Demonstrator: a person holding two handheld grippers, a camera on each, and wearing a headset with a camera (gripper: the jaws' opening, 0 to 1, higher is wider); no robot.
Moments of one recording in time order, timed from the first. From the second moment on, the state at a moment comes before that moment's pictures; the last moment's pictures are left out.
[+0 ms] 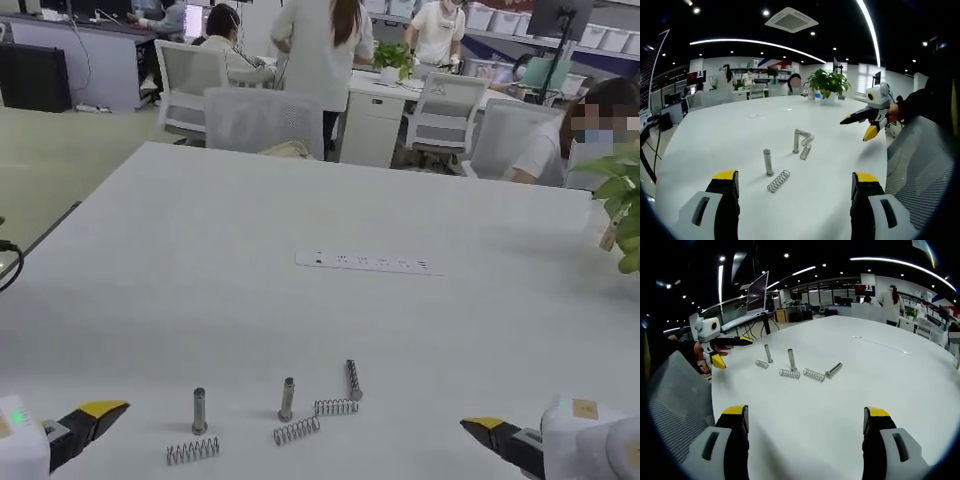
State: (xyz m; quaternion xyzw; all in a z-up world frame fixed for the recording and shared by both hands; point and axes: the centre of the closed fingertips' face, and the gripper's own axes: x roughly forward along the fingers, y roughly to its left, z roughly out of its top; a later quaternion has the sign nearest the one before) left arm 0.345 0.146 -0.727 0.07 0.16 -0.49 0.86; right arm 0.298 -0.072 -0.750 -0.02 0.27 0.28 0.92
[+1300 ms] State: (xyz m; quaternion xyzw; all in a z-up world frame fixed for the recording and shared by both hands) left arm 0.348 0.148 -0.733 0.05 0.16 -0.47 0.86; right arm 0.327 -0.065 -0.743 -0.04 0.27 0.28 0.92
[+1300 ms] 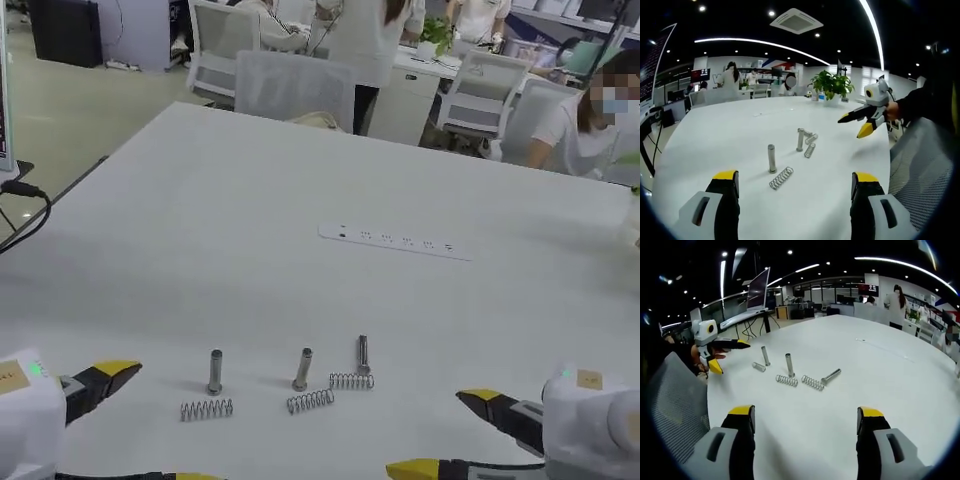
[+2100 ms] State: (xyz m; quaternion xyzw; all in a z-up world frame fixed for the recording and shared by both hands) left arm 0.347 0.150 -0.733 0.05 0.16 -0.47 0.86; right arm 0.384 -0.062 -0.735 -0.06 0.28 0.27 0.92
